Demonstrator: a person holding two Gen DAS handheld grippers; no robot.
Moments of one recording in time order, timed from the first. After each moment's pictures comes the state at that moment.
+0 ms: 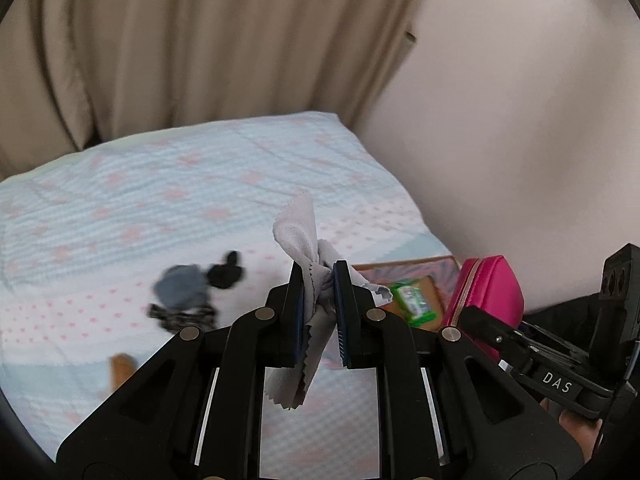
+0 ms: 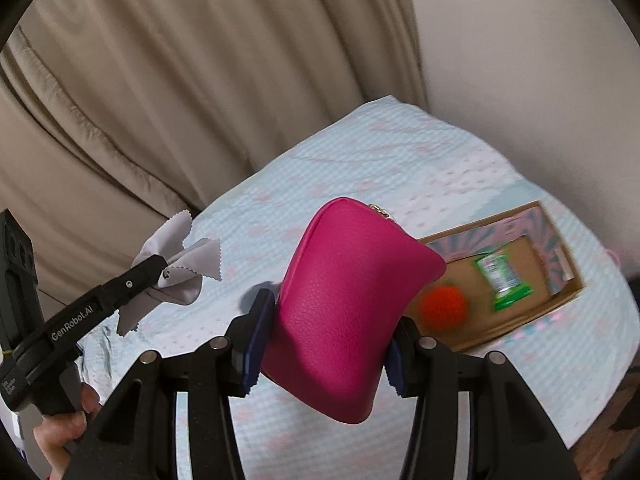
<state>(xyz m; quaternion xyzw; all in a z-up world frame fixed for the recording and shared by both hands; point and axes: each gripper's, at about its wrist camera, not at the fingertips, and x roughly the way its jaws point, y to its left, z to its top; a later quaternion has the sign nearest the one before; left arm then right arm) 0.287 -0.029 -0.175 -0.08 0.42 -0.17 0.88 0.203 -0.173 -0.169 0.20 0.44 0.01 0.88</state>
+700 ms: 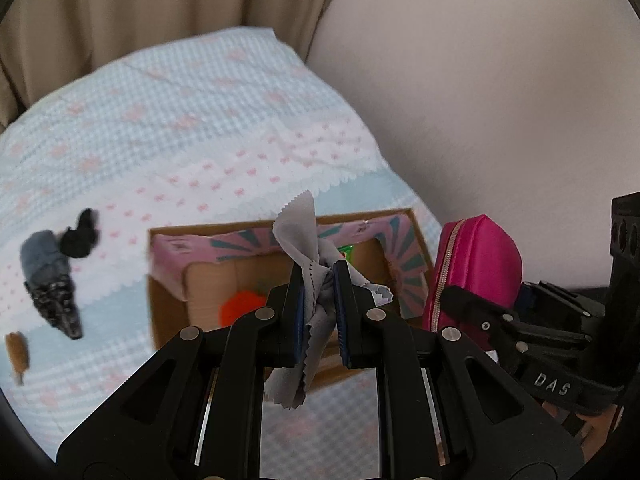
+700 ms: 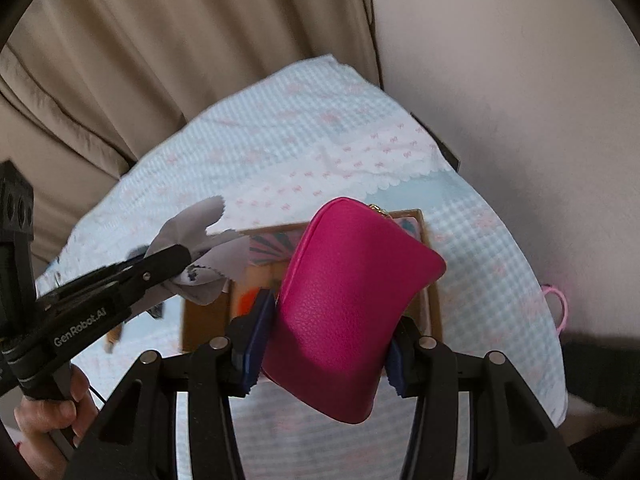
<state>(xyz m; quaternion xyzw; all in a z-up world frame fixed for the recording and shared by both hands) 0.336 -0.277 -0.304 -0.05 0.52 -0.19 0.83 0.246 -0.386 -0.260 0.12 0.53 0.03 0.84</state>
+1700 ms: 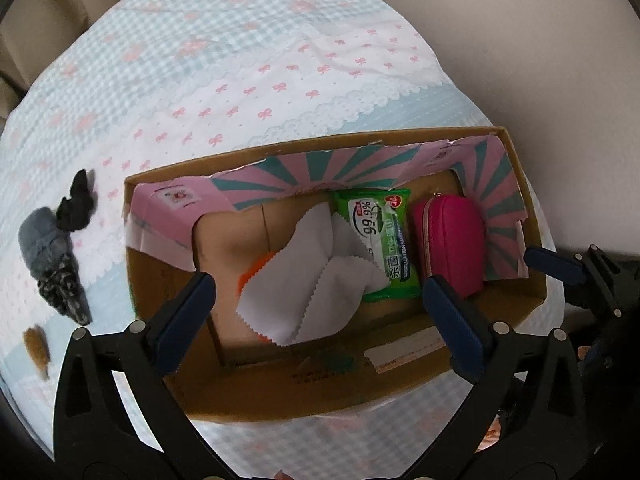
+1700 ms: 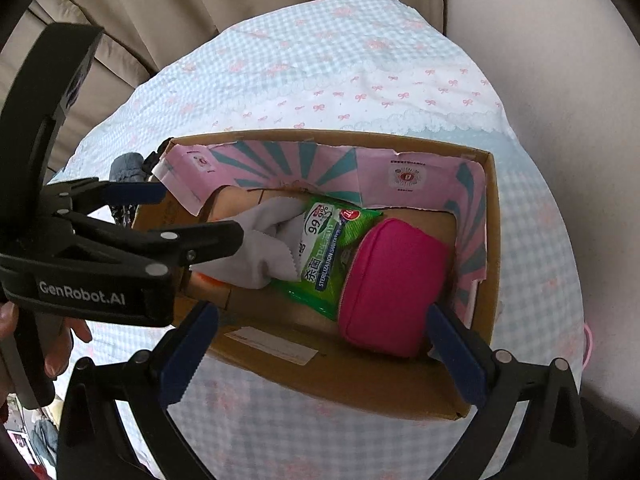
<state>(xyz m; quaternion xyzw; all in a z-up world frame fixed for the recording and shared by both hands) 0.357 -0.287 -0.393 0.04 0.62 -0.13 0.77 0.262 -0.377 -0.356 0.04 0.59 0.13 0.80</state>
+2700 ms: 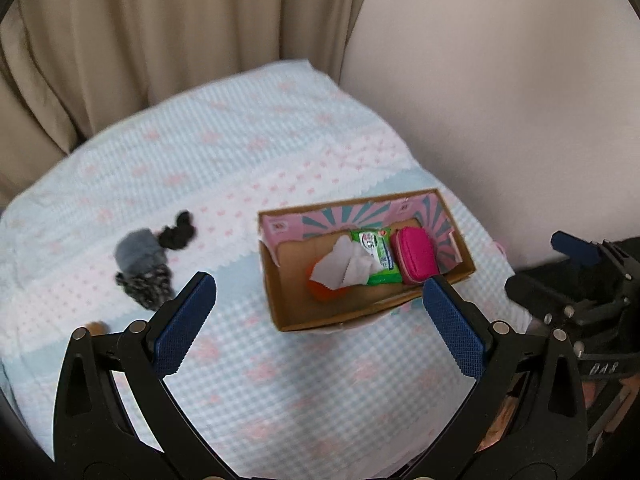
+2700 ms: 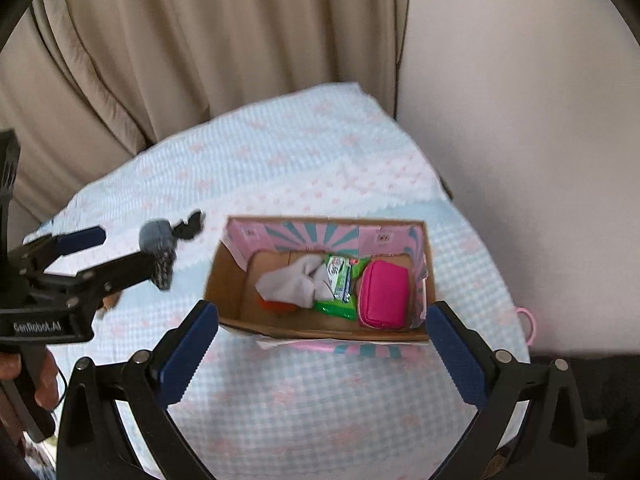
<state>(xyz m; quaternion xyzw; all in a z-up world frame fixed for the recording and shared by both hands) 0.237 -0.175 -0.200 0.02 0.47 -0.15 0.87 0.171 -0.324 -0.184 0.04 0.48 0.03 0.88</state>
